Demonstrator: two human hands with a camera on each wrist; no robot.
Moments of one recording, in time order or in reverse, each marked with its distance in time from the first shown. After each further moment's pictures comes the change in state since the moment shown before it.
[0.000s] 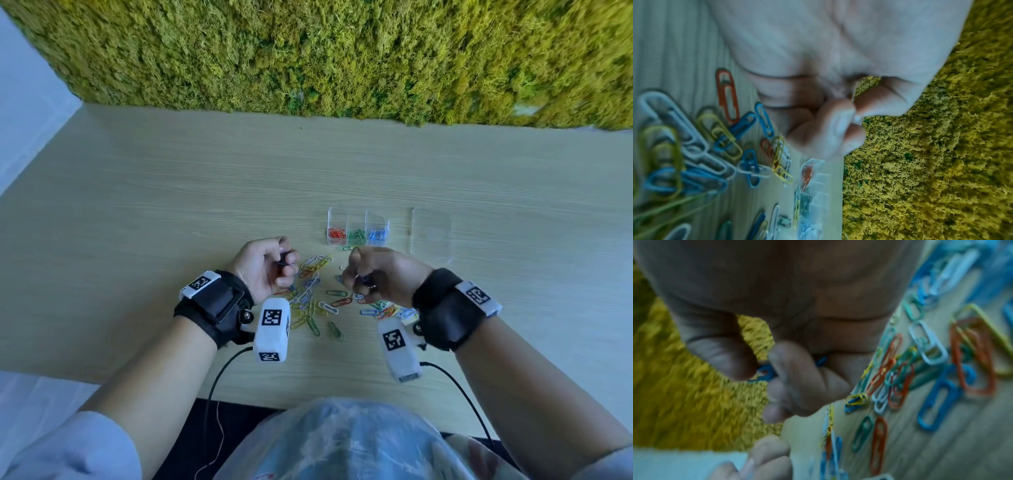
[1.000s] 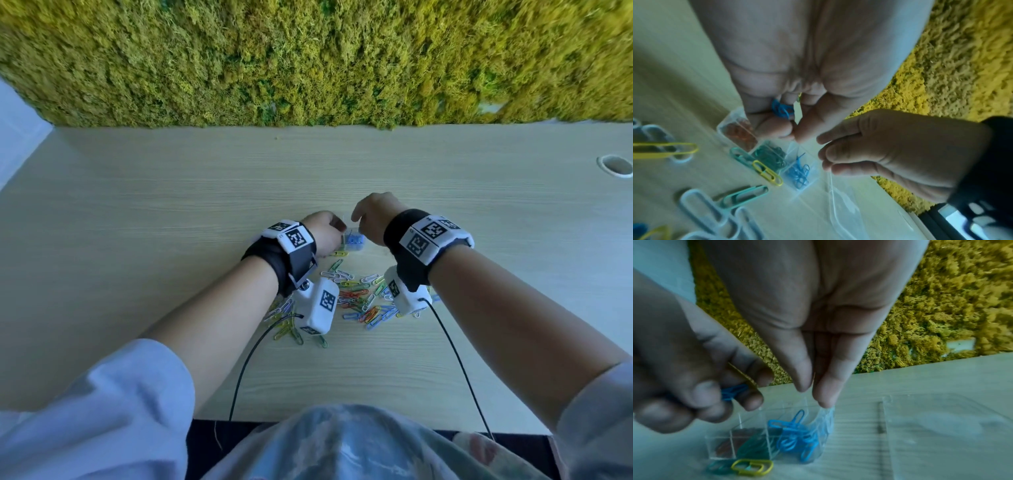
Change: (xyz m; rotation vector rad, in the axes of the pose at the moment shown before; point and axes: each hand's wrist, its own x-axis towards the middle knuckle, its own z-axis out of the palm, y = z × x) left_hand 0.069 0.014 0.106 1.150 0.127 0.039; right_hand 0.019 -0.069 -0.038 -1.390 0.597 -0.001
